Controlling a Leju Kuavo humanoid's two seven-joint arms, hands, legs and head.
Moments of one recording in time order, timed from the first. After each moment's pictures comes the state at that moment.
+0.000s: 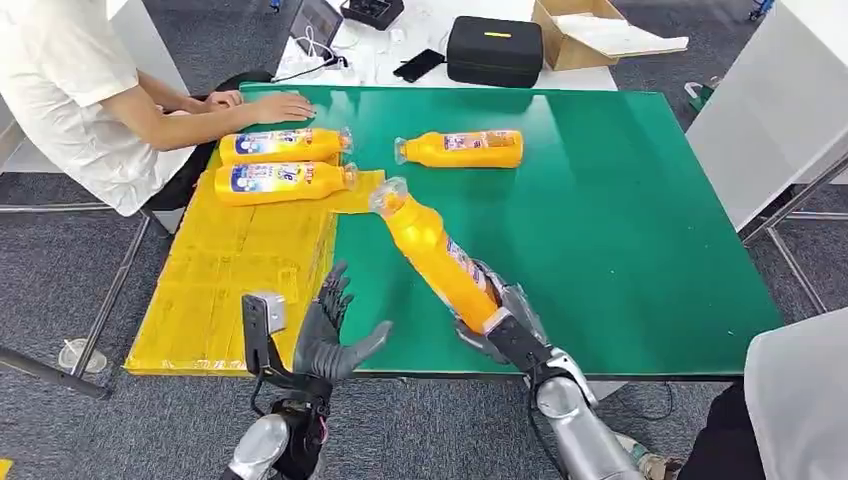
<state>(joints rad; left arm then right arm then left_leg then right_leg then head) -0.10 -0.19 -0.58 -1.24 0.33 0.19 -0.41 -0.21 0.00 0.27 -1.07 0.38 -0.07 -0.52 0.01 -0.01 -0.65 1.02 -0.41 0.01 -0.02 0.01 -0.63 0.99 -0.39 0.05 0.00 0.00</state>
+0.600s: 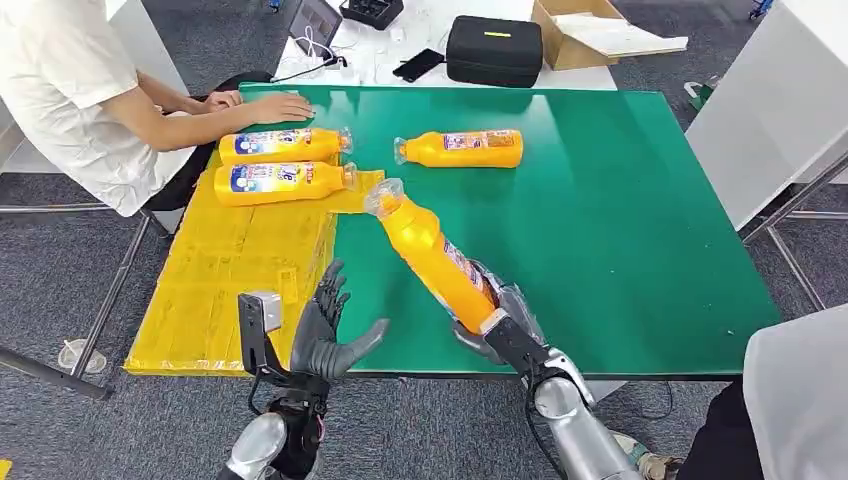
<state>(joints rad) -0.10 -0.19 -0.56 -1.24 0.34 0.19 -0.41 -0.21 0.00 0.28 -1.08 0.38 -0.07 -0.52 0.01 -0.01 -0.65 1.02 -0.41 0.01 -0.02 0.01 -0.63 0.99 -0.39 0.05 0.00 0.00</state>
